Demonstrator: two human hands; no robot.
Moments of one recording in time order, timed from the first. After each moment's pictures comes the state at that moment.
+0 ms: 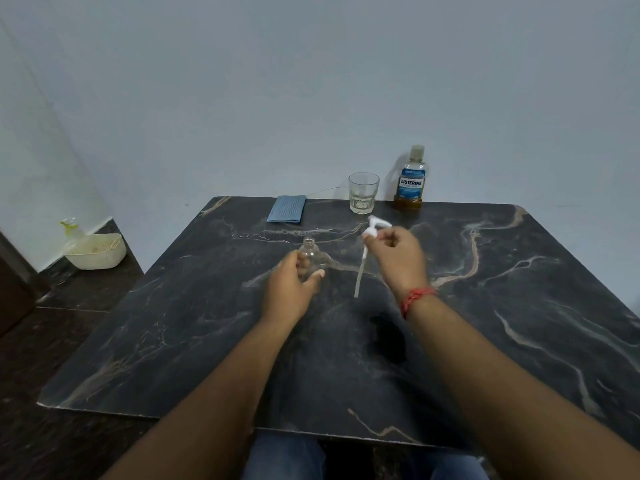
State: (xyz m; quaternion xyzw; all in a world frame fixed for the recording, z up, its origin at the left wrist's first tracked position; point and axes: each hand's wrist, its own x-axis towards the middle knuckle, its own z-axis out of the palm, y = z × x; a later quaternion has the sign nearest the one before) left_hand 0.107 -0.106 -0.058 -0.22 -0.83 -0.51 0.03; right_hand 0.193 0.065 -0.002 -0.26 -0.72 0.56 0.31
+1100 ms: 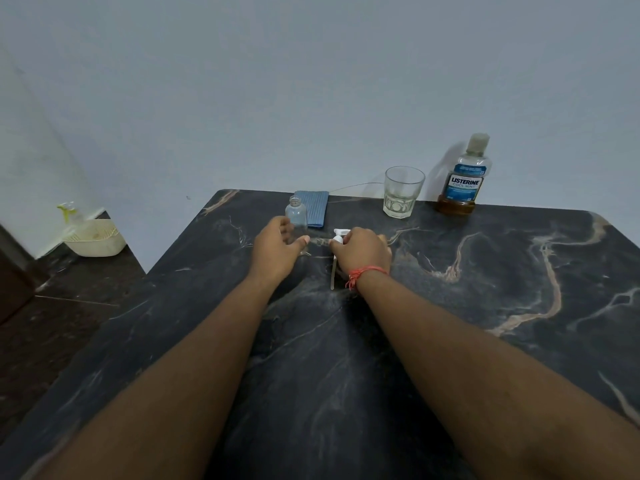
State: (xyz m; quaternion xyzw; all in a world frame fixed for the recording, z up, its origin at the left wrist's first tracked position) left_hand -0.062 -0.098 -0.060 -0.17 -0.84 -0.52 0.01; right_hand 0.002 0.052 -0.060 -0.31 -0.92 0.20 0.16
